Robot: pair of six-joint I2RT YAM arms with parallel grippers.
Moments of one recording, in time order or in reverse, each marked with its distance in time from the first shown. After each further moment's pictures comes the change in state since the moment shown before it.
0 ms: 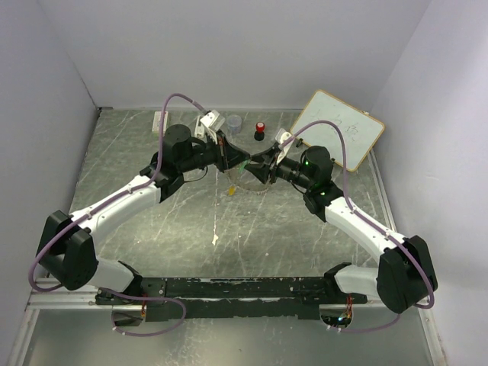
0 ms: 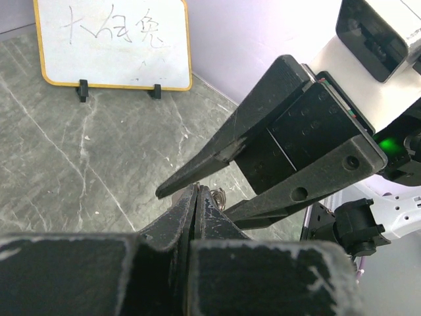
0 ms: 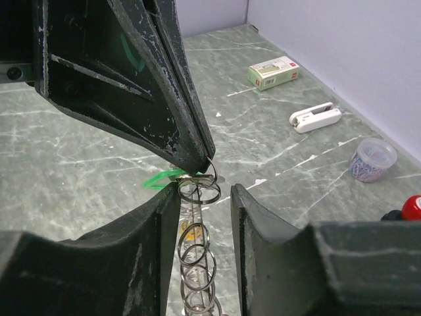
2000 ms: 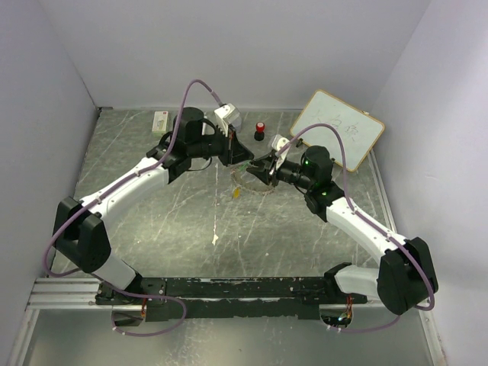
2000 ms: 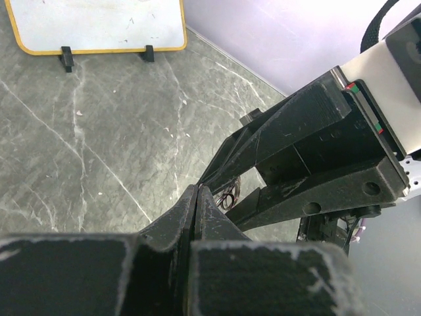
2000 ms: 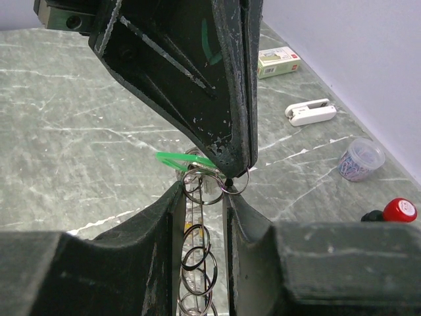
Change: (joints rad) left arm 0.022 0.143 0.243 -0.307 0.112 0.151; right arm -0.006 -0.011 -0.001 -0.078 -0.052 -0.158
